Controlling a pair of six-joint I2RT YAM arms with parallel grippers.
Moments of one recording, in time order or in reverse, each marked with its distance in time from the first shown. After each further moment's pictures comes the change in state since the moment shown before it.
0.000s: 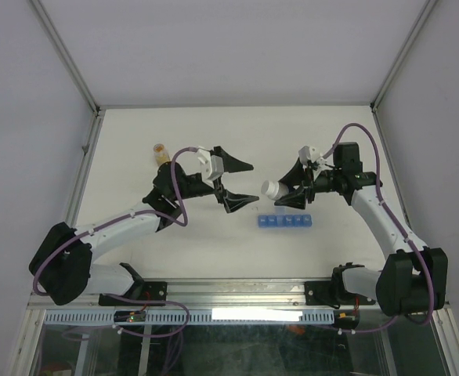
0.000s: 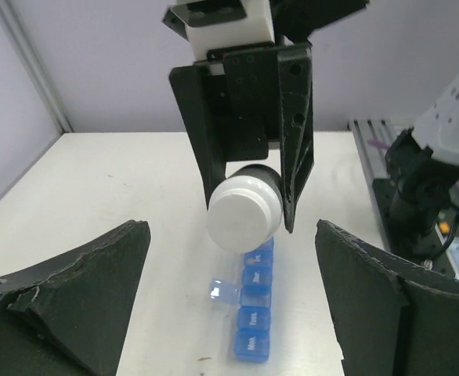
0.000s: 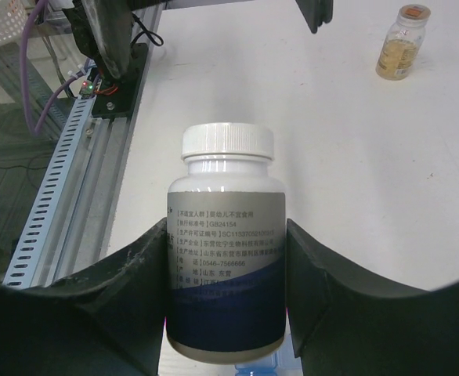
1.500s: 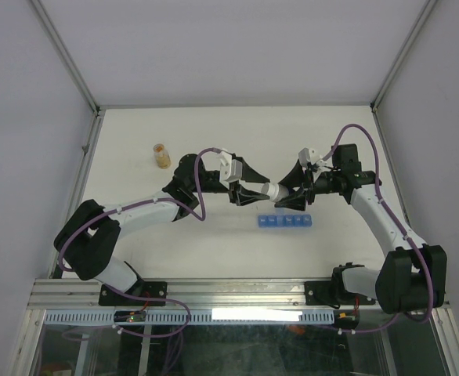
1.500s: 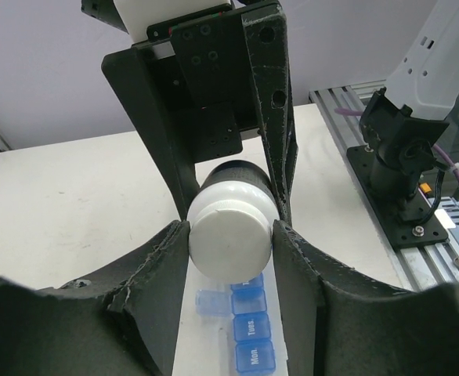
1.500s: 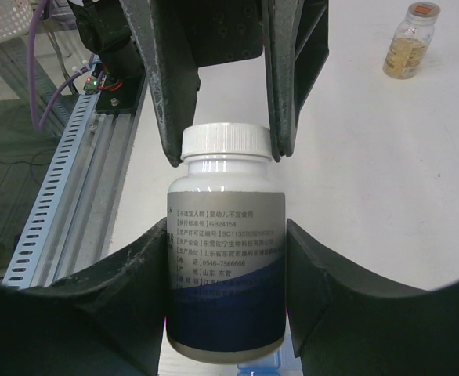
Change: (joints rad) left arm -0.027 0.240 0.131 0.039 0.207 0.129; right arm 0.000 0.015 0.005 -0.072 -0.010 -0.087
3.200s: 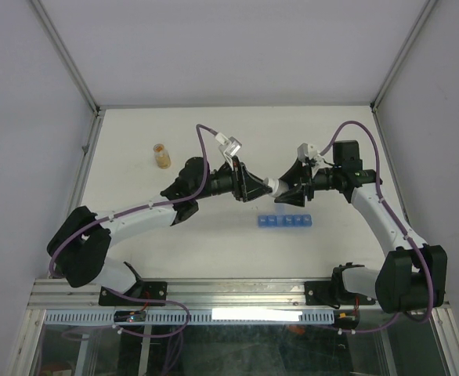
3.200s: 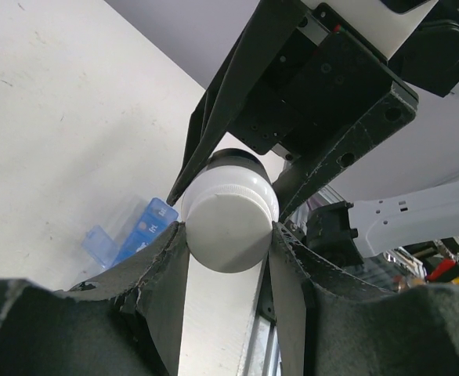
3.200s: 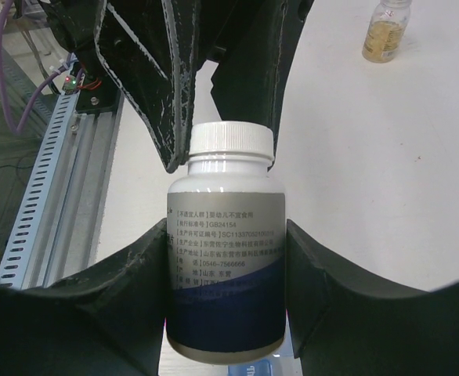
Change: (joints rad) left arm -0.053 -0.066 -0.002 -0.228 -0.407 -0.683; right arm -0.003 0.004 0.017 0.054 0.067 0.090
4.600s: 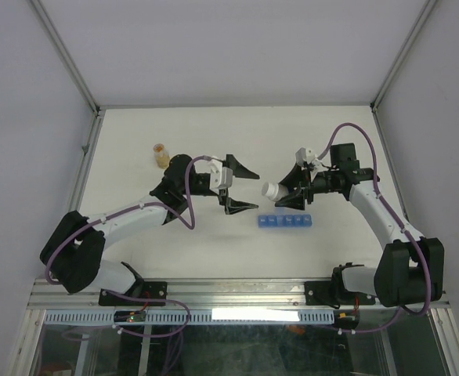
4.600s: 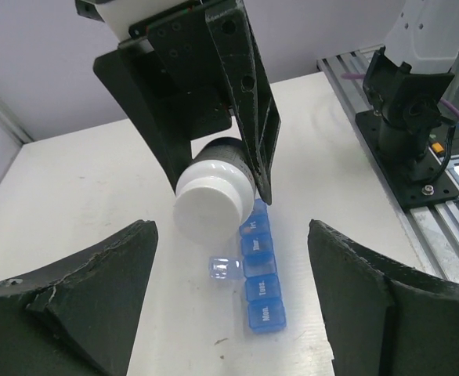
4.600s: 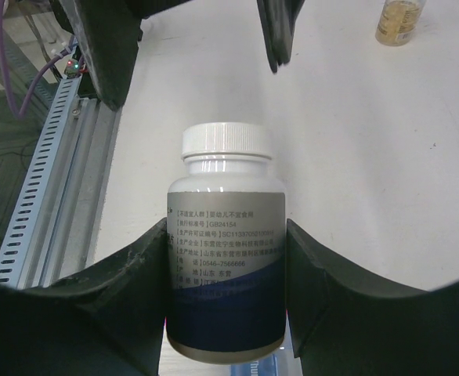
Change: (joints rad) left arm 0.112 -0.070 -0.069 0.093 0.450 0.837; right arm -0.002 0.040 0.000 -0.106 -0.003 -0.138
